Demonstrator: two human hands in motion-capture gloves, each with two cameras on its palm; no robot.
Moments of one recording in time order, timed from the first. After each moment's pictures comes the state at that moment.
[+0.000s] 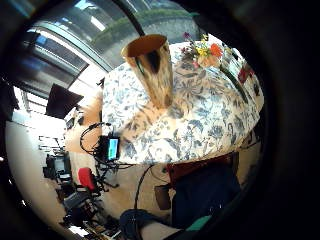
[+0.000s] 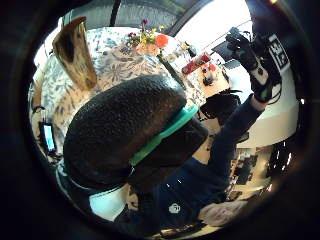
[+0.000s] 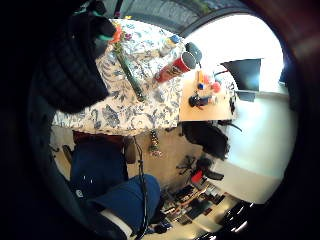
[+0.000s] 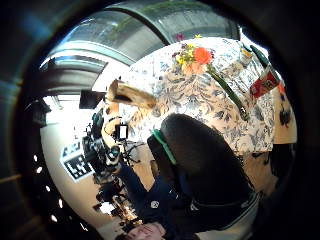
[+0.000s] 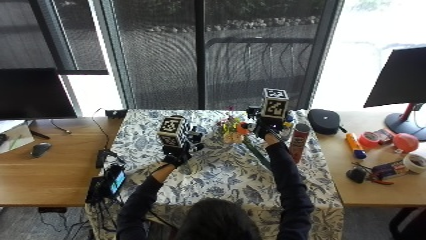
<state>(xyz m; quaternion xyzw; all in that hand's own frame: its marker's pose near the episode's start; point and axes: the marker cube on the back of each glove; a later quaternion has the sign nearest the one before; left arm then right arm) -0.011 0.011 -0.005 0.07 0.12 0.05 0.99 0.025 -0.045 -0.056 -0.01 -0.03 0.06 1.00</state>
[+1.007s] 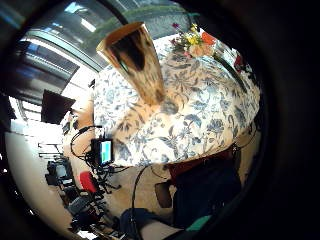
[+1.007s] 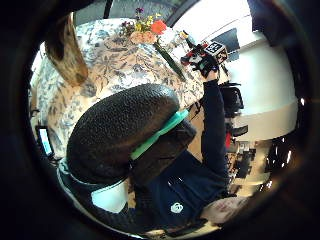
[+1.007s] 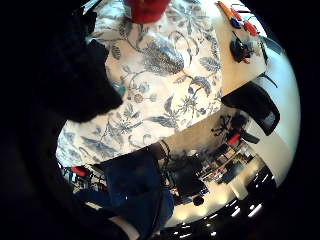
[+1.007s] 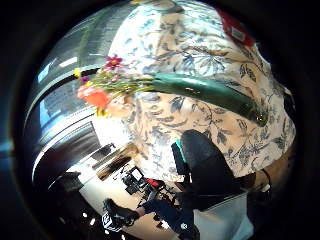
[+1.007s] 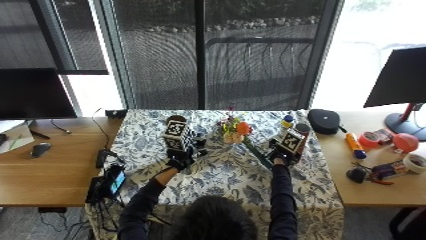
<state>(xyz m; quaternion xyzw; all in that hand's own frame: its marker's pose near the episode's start) 0.008 0.004 0.030 0.04 0.12 0.08 0.99 0.153 -0.124 0.156 -0.05 -0.15 0.30 0.94</state>
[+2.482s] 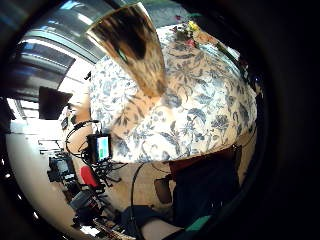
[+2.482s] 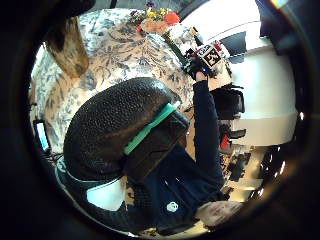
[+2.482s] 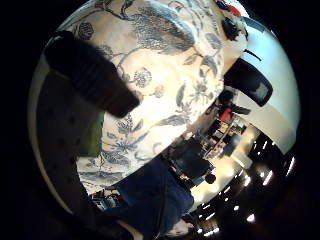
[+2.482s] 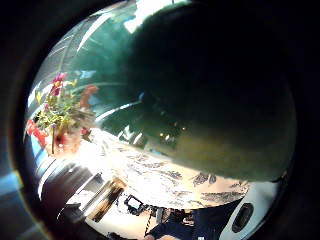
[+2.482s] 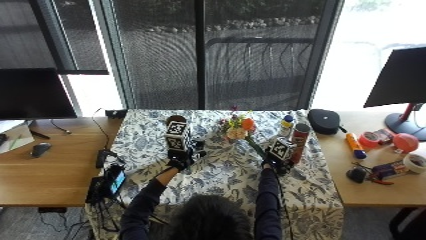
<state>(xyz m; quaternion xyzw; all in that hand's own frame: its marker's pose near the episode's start) 0.006 -0.009 0.057 -0.01 0.12 0.06 0.99 0.125 -0.130 0.218 -0.10 -0.09 0.41 0.90</state>
